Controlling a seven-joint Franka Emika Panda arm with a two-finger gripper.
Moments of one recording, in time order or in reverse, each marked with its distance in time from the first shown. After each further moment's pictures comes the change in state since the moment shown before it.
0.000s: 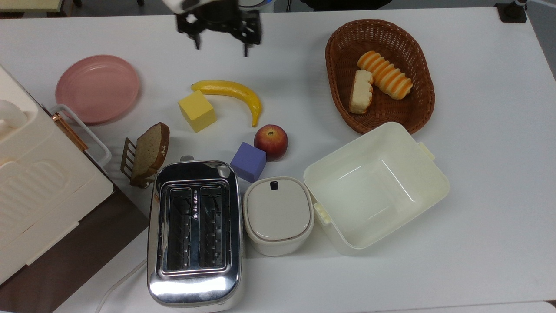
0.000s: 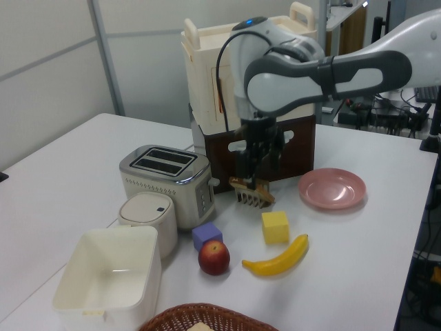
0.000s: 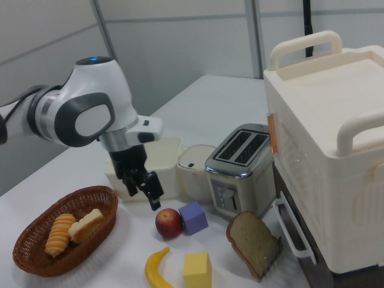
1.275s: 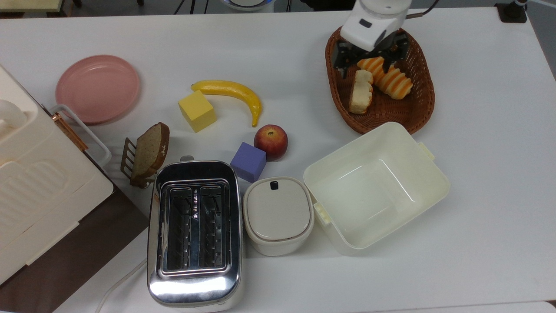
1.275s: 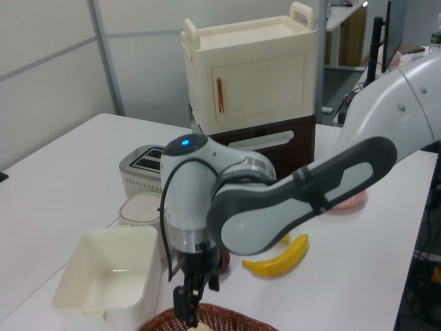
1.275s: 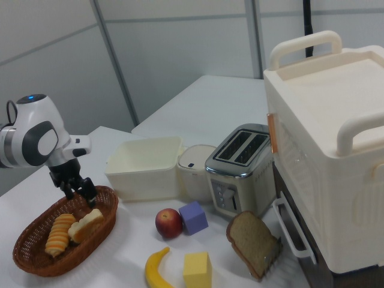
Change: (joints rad) arm 0.155 0.151 0.336 -0.090 0.014 0.288 0.237
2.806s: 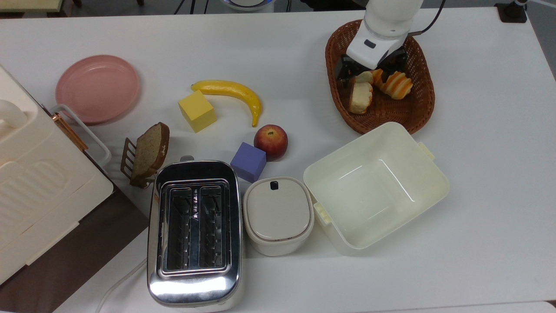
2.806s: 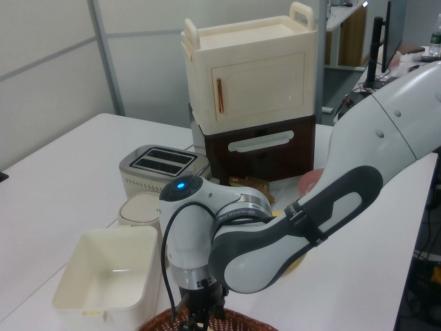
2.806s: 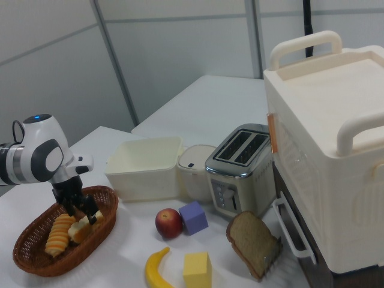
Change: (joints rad) arm -0.004 0.078 0.039 -0.047 -0.048 0.062 0.047
